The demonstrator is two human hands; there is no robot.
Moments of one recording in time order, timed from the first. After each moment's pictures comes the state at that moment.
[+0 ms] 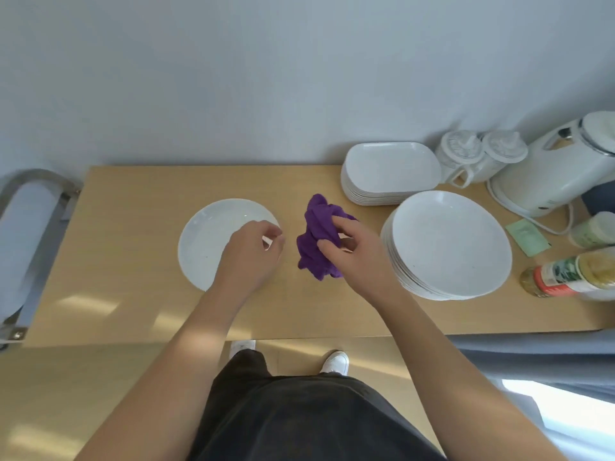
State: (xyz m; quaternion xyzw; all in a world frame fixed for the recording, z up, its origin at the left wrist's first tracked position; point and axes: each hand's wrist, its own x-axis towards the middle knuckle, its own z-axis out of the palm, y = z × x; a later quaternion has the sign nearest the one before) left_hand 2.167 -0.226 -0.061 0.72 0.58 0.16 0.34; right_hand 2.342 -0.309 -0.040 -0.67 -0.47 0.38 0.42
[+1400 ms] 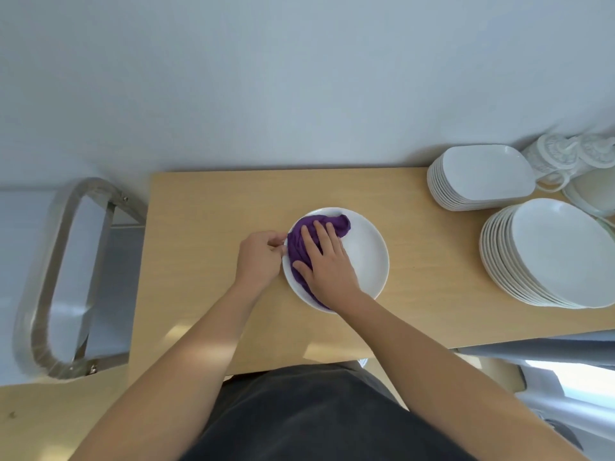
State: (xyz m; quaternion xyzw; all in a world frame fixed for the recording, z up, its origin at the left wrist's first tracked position) left_hand 1.998 -0.089 -0.136 0.64 0.59 0.15 0.47; right_hand 2.133 -0.169 -0.173 -0.75 -0.64 0.17 0.07
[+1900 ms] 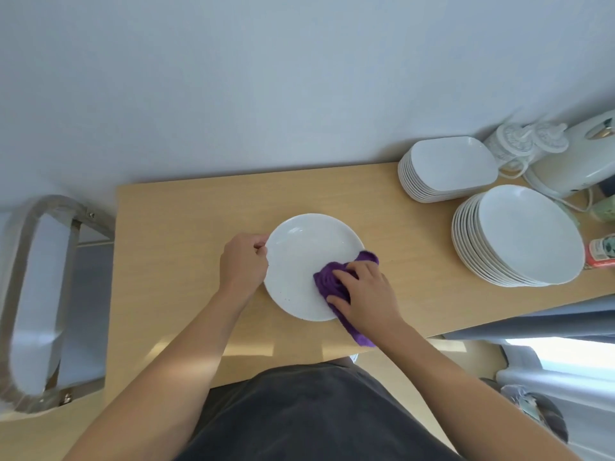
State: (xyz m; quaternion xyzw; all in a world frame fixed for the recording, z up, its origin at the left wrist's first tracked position) left_hand 2.009 -0.092 -0.141 0.70 0.58 0.13 0.40; right_hand 2.182 -0.254 -0.131 -0.80 -0.57 0.19 -0.03
